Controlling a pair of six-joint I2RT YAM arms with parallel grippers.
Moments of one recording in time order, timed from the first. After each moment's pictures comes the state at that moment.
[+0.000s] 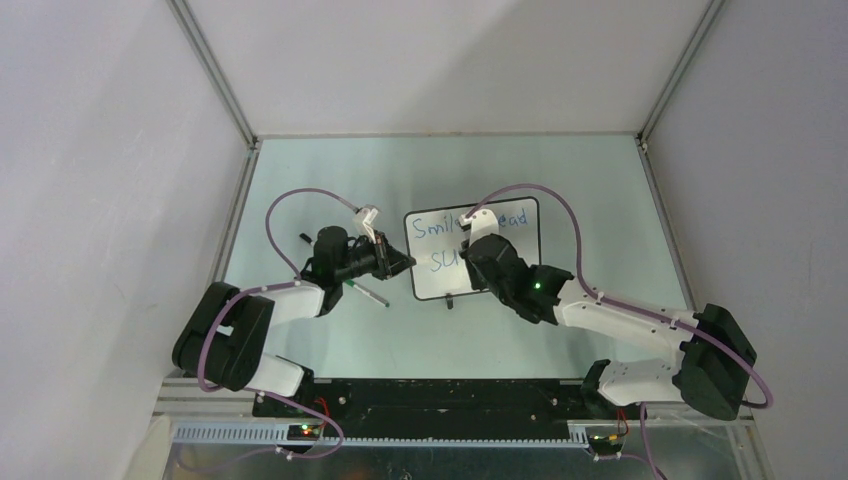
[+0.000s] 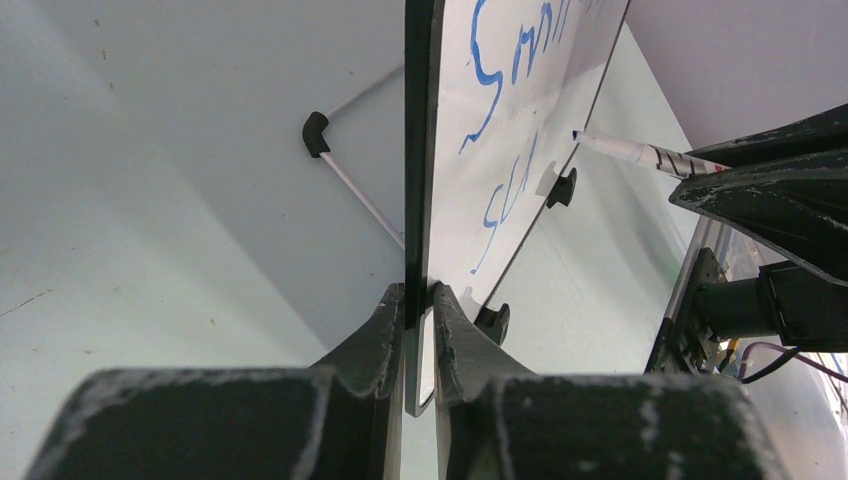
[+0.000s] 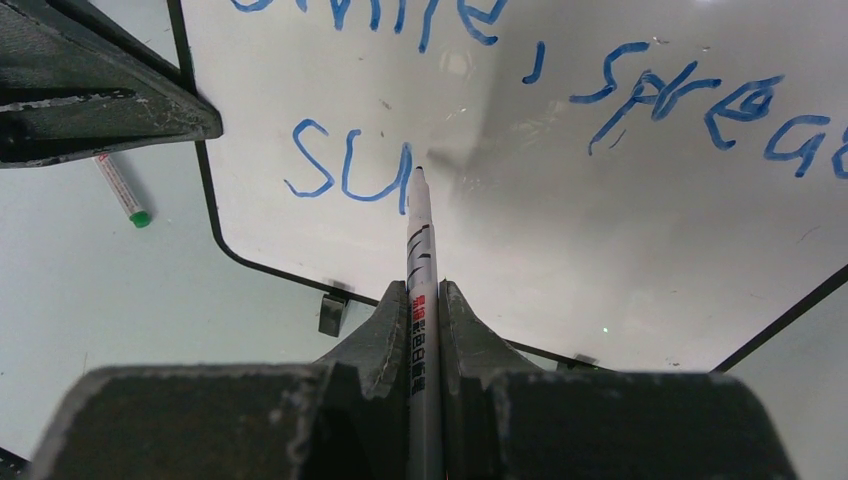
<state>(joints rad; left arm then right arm) -0.36 1.43 0.44 0.64 0.60 -0.48 0.96 1.26 0.86 -0.23 0.44 0.29</state>
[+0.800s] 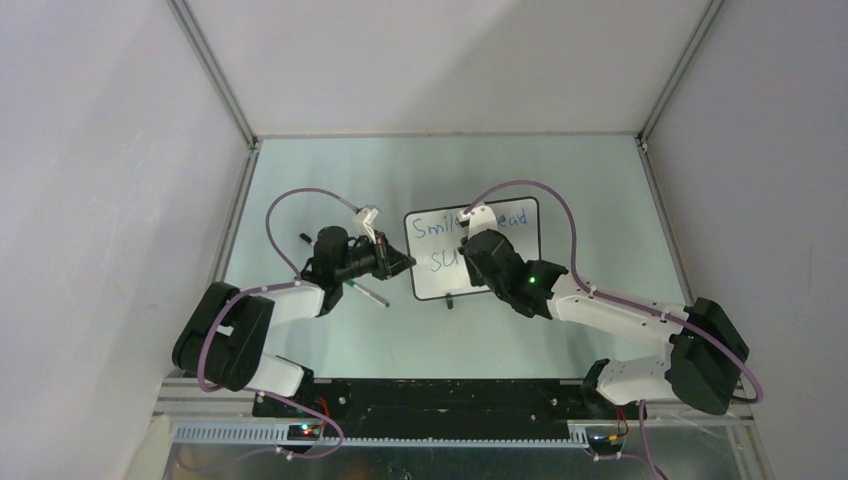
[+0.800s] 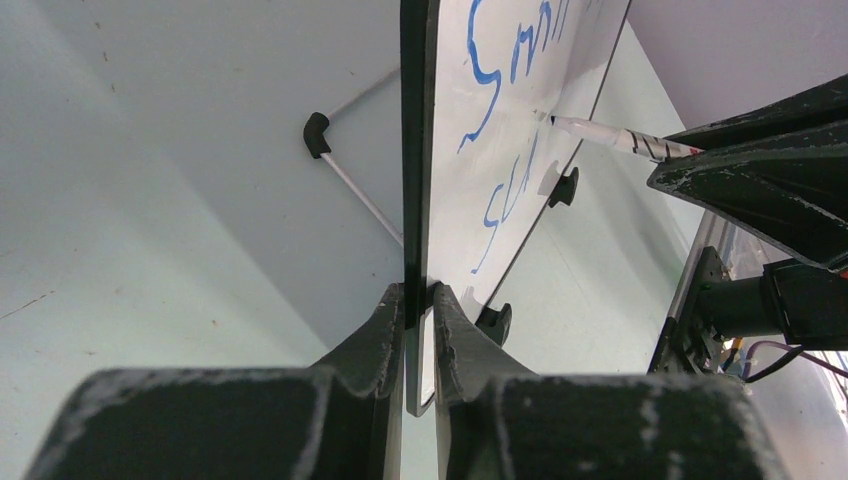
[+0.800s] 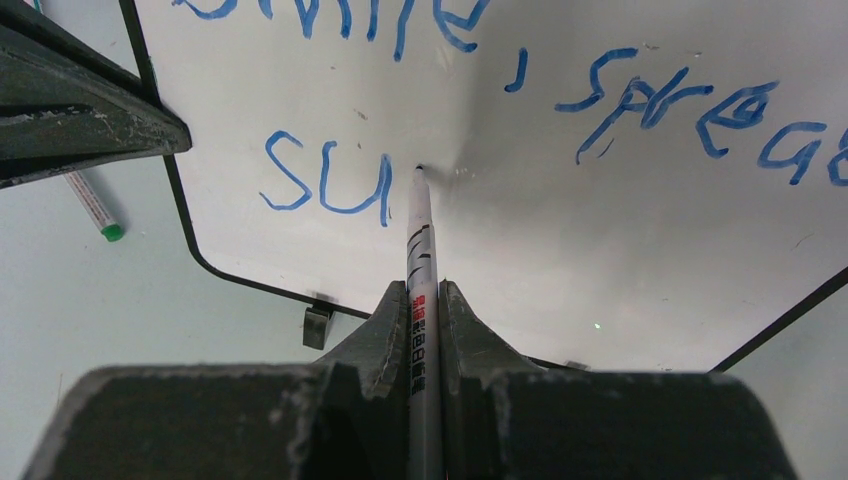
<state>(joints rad) -0.36 1.43 0.44 0.64 0.60 -0.47 0.94 1.30 0.88 -0.24 0.45 0.29</state>
